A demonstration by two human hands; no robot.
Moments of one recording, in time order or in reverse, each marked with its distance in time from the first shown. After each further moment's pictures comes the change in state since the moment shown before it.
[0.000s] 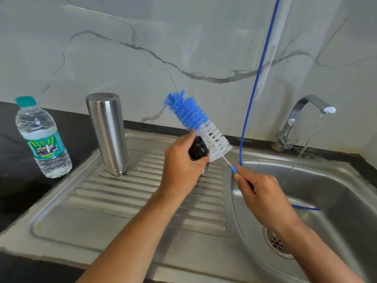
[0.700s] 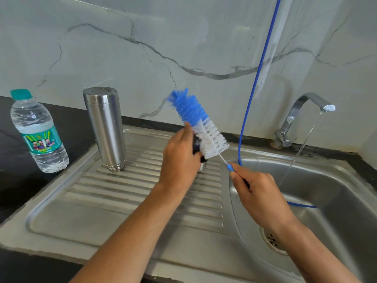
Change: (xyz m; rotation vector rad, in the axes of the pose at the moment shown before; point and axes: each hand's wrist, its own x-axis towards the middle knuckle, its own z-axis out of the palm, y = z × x) left_hand 0.001 -0.011 0.011 0.357 -0.021 0.093; right_hand -0.002 -0.008 0.003 -0.005 -0.030 0.015
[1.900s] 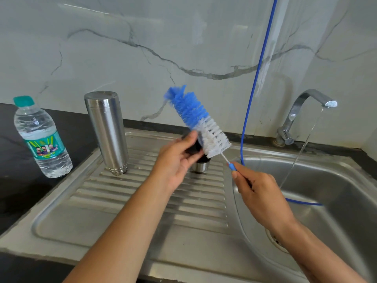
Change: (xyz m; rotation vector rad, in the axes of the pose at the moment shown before) left_hand 0.017 -0.001 -0.020 -1.491 -0.188 -0.944; right_hand -0.002 0.003 0.008 0.064 0.059 0.035
